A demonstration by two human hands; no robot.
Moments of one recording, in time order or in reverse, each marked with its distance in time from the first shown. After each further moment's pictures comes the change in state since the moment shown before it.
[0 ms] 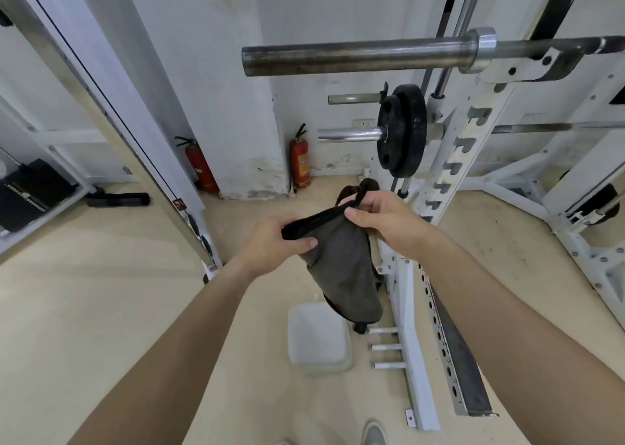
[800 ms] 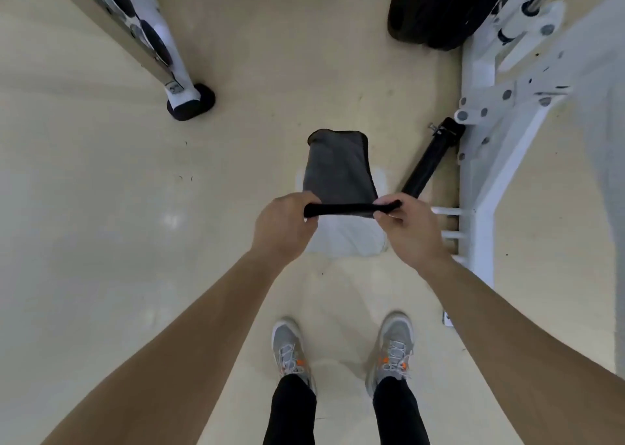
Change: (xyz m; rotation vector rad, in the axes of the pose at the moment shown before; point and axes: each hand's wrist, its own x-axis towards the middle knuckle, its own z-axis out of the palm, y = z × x) left_hand 0.115 -0.476 0.279 0.374 0.001 -0.360; right_hand 0.121 0.580 0.055 -0.322 0.291 0.418
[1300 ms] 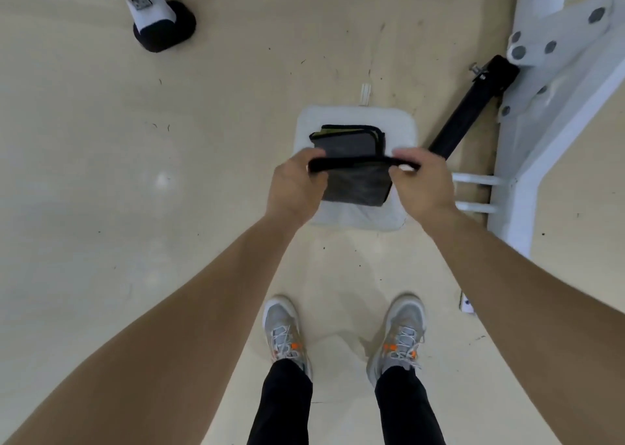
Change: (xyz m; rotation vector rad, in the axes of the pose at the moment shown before) left_hand 0.057 -0.069 0.121 -0.457 0.012 -0.230; right_hand 0.080 0.091 0.068 -0.105 0.081 0.105
